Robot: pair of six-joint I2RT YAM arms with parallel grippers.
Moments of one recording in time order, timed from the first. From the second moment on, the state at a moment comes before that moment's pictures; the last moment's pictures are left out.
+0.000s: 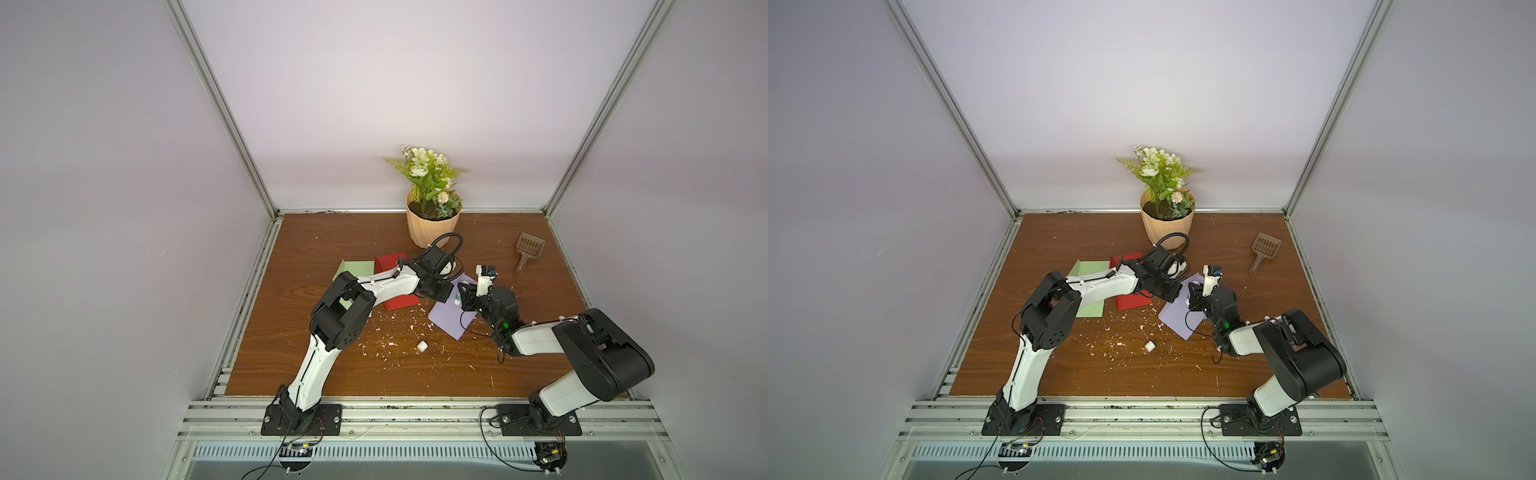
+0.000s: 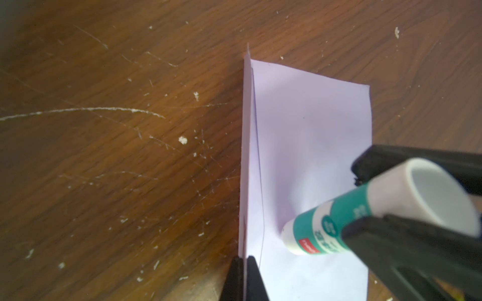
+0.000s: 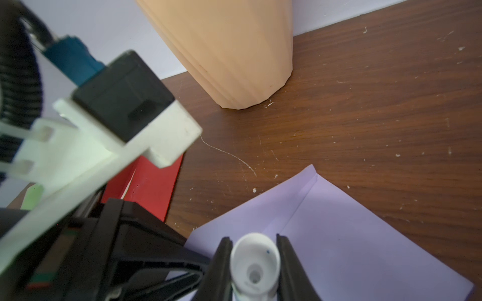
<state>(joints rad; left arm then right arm) -0.79 2.18 1.62 -0.42 0.22 -0.25 0.44 1.57 0.36 0.92 0.07 0.36</state>
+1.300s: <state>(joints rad) -0.79 2.18 1.62 -0.43 0.20 -0.27 0.38 1.59 0.45 0.82 0.10 0.45</state>
